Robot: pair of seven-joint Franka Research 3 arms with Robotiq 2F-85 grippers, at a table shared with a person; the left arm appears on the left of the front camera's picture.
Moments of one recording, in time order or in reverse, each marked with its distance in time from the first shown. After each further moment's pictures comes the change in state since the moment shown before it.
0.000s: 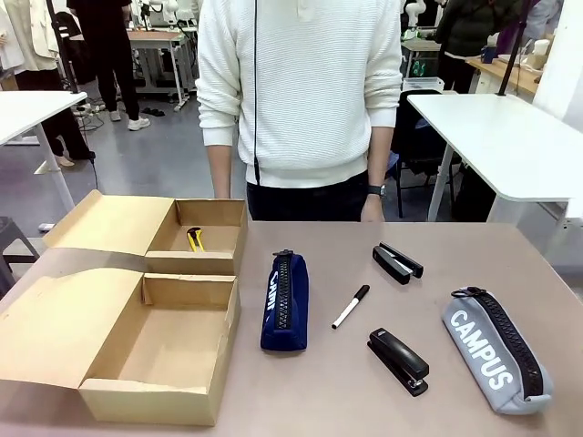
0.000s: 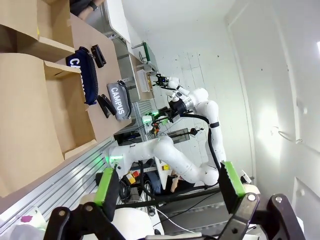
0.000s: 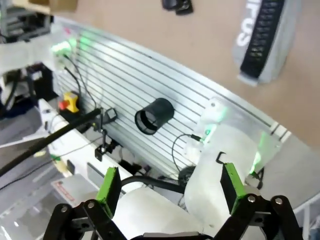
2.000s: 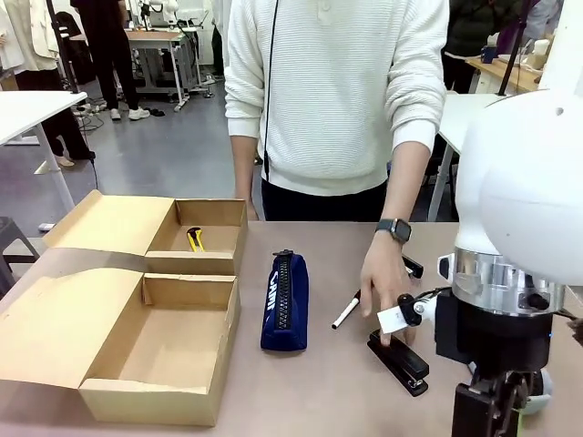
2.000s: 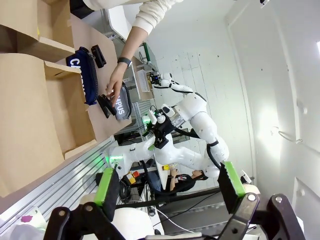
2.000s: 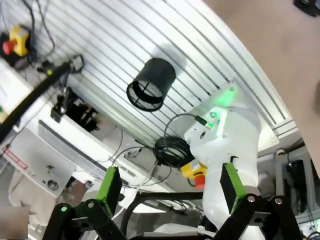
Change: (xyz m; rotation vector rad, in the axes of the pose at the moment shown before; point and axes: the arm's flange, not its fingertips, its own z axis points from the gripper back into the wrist) left arm 0.000 0.000 0.000 0.001 0.000 -0.001; right arm 0.046 0.149 -0.148 -0.283 0.385 0.232
